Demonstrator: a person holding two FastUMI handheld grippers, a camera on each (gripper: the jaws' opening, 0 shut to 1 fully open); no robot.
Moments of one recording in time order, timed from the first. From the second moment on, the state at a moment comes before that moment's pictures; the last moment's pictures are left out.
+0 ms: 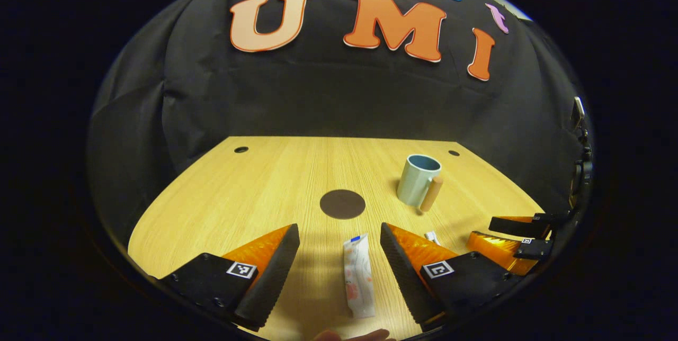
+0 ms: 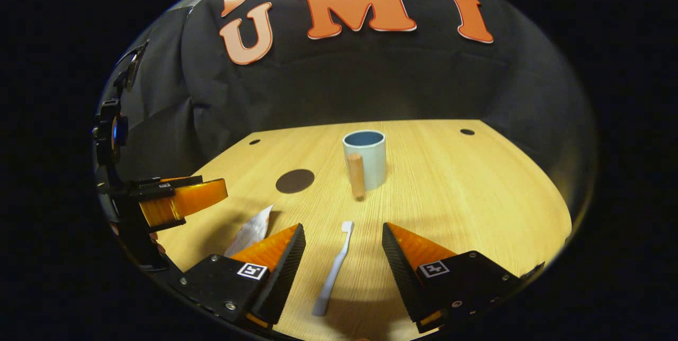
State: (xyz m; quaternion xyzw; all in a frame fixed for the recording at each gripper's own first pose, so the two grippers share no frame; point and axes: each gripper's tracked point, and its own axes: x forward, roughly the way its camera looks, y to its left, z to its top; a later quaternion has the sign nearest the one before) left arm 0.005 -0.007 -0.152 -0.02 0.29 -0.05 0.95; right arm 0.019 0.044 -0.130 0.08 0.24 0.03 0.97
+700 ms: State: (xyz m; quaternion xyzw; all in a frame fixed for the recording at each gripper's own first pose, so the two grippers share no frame) left arm -0.011 -0.030 -0.237 -0.09 0.46 -0.09 0.88; right arm 0.012 0.059 -0.176 0.06 0.34 0.03 0.94
